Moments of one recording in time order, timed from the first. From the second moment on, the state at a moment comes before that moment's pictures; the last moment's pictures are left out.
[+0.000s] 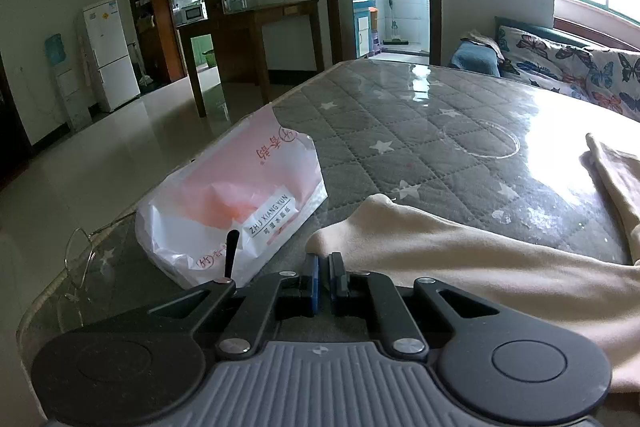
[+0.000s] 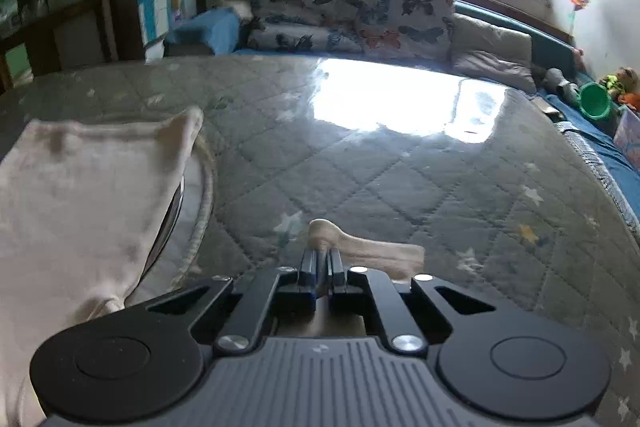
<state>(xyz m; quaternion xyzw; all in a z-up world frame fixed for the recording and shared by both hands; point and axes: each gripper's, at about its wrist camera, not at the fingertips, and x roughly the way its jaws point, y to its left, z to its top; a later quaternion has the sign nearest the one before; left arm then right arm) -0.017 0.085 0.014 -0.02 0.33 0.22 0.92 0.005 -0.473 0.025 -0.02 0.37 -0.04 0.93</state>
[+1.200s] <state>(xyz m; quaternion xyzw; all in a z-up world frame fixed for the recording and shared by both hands) -0.005 0.095 0.017 -0.02 0.33 0.23 0.91 -0.097 -0.524 0.011 0.01 0.36 -0.09 0.93</state>
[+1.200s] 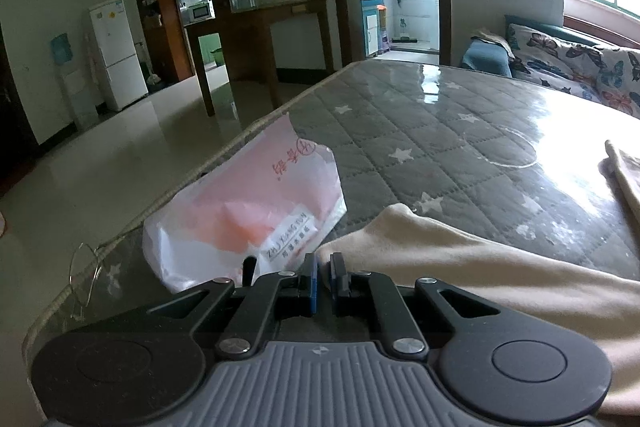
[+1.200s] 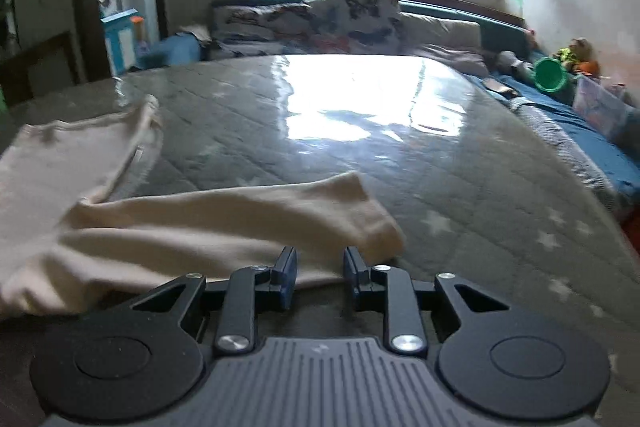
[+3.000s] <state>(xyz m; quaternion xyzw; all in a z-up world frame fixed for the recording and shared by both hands) -0.022 -0.036 0.040 0.06 0.33 -0.06 0.94 -0.087 -0.405 0.016 -0.01 0.33 0.10 0.94</state>
